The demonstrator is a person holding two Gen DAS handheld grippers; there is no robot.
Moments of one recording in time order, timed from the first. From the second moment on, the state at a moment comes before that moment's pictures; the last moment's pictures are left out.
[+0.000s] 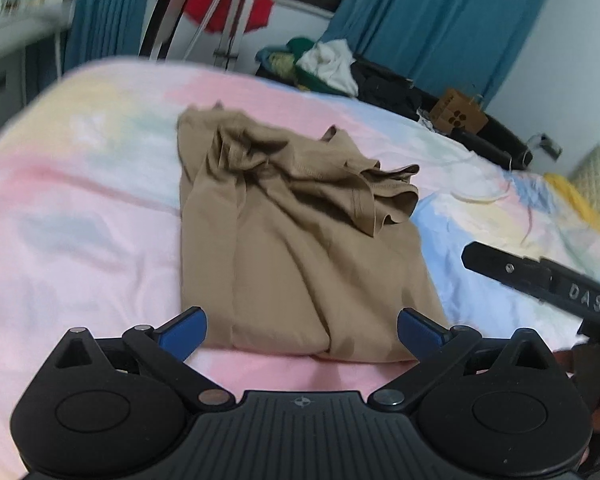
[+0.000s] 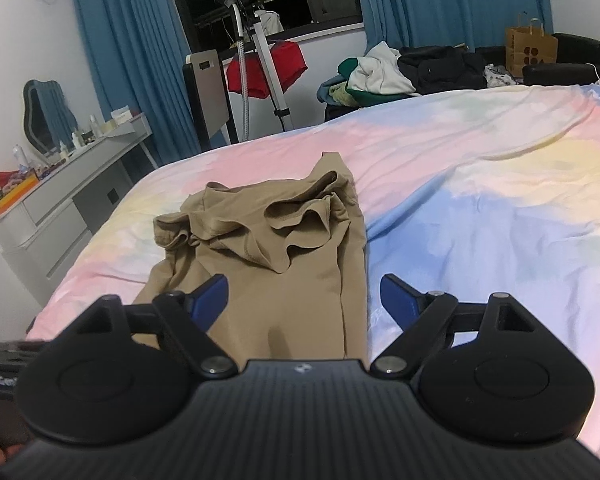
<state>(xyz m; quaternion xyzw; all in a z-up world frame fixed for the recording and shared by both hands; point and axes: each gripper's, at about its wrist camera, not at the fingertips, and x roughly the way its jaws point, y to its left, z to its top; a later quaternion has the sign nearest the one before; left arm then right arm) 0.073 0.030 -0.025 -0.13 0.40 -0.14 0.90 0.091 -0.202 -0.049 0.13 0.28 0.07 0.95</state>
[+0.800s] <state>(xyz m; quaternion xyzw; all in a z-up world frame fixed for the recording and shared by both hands) 0.115 0.087 -0.081 -0.45 0.36 -0.10 0.81 0.124 -0.206 -0.152 0.51 0.46 0.18 0.70</state>
